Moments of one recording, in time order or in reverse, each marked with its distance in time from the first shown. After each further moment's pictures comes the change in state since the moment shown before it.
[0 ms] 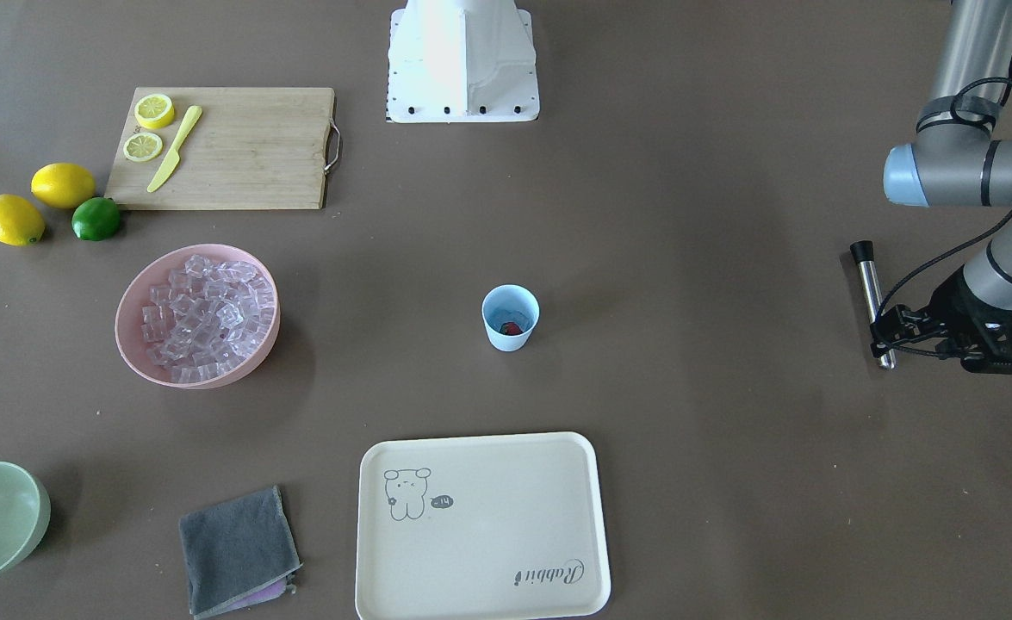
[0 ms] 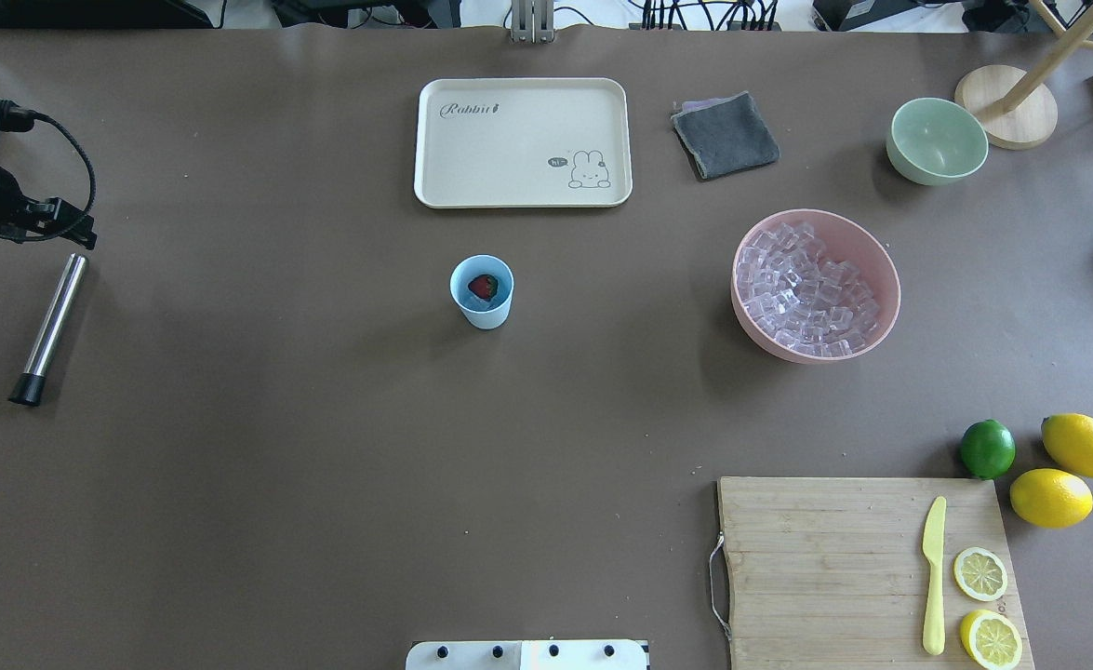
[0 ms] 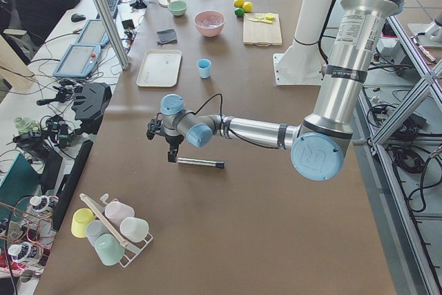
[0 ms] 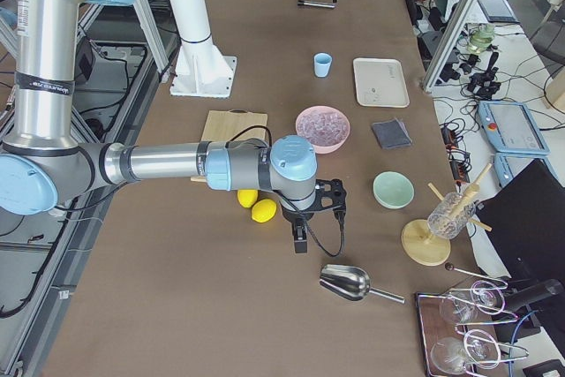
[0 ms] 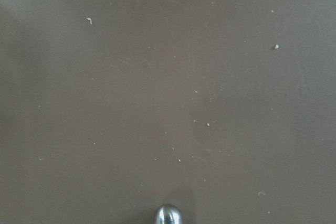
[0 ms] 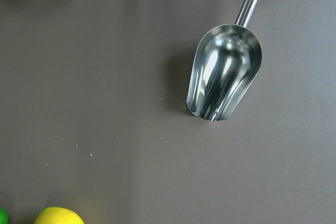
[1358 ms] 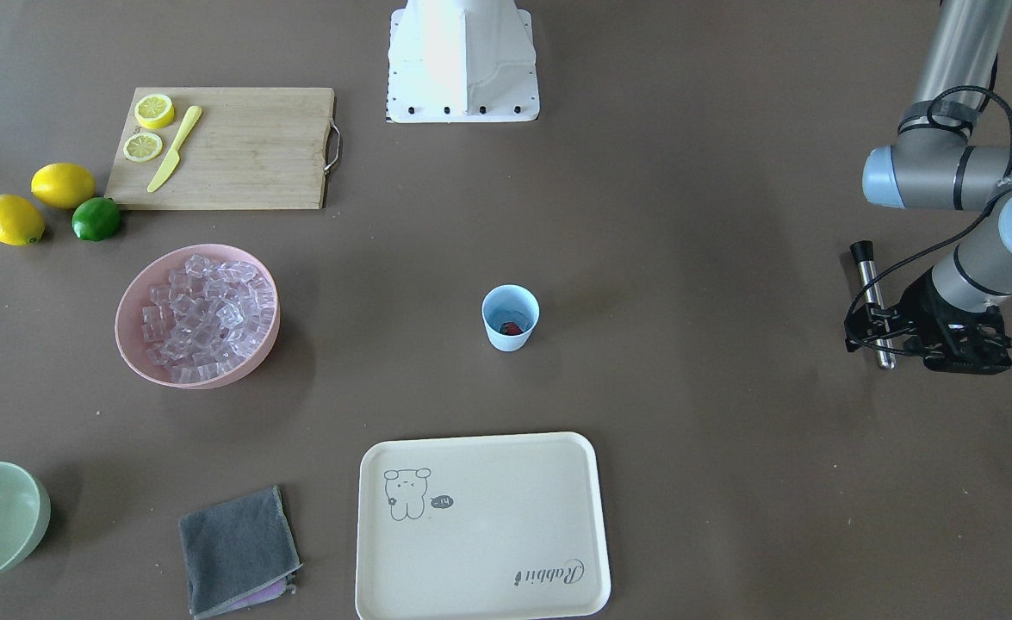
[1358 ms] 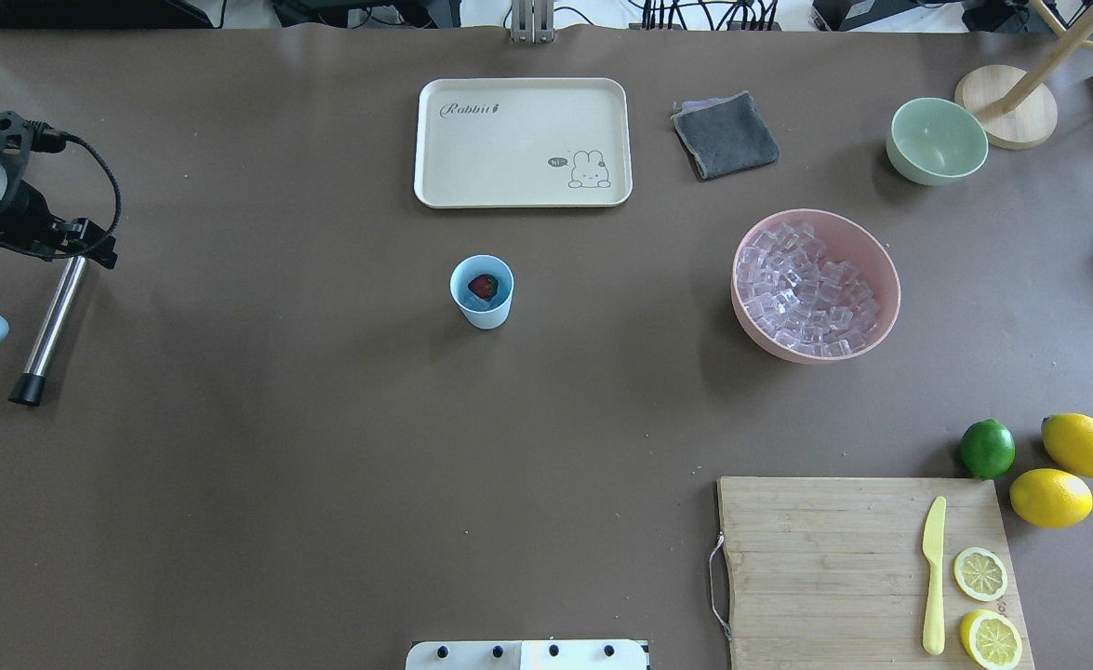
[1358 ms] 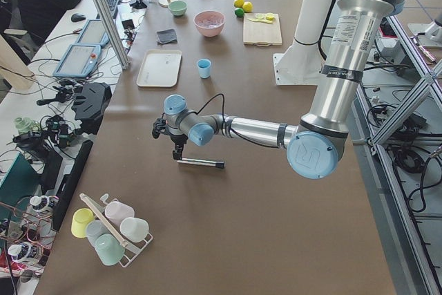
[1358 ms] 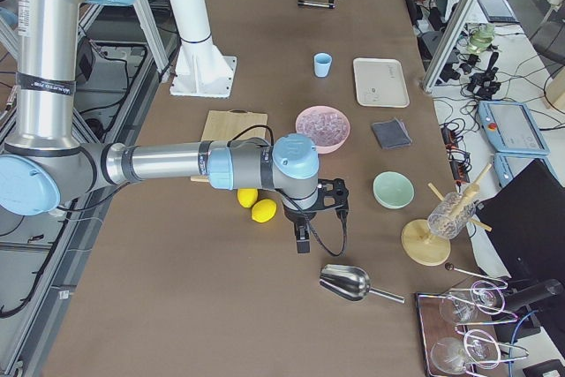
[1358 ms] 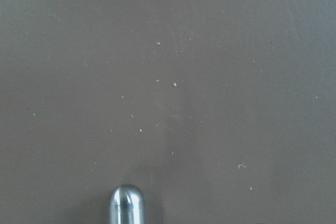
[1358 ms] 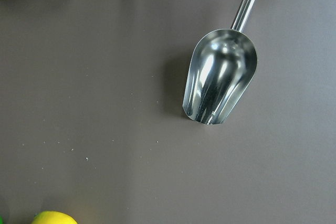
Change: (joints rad) left arm 0.023 -0.008 0.011 0.013 -0.020 0.033; right arm -0.001 0.011 -0.002 0.000 -0.015 0.003
